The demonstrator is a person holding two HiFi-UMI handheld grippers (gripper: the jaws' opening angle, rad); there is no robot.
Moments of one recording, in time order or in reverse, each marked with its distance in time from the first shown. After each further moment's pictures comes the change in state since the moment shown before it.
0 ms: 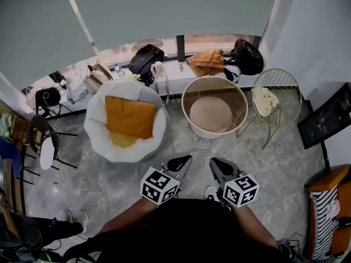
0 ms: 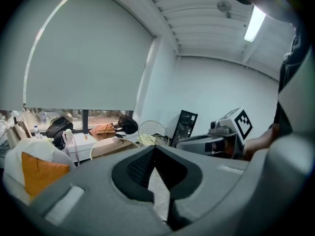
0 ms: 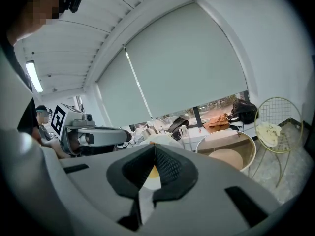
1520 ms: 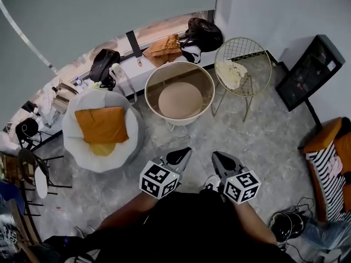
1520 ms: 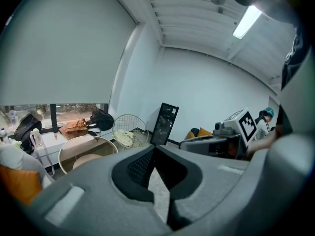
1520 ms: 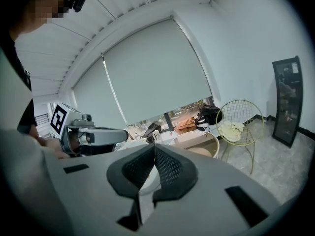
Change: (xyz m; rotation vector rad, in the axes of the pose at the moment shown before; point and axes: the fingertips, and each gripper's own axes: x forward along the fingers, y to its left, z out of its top) left arm 0.118 -0.110 -0.003 0.067 0.080 -0.226; right arm -0.127 -0.108 -0.025 0.107 -0.093 -0.270
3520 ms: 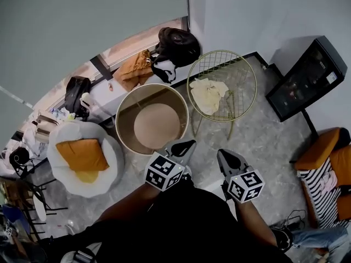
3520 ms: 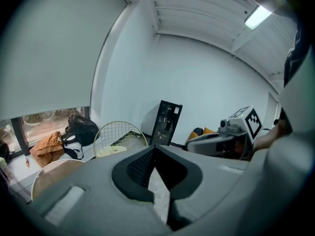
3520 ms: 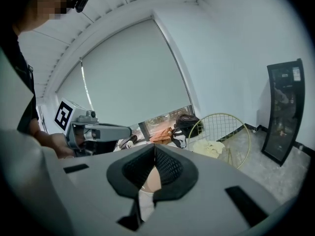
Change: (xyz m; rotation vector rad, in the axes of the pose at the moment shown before) left arm 0.338 0.068 0.154 0.068 0.061 -0.085; right arm 0.065 -0.319 0.153 0.026 -0.016 -0.106
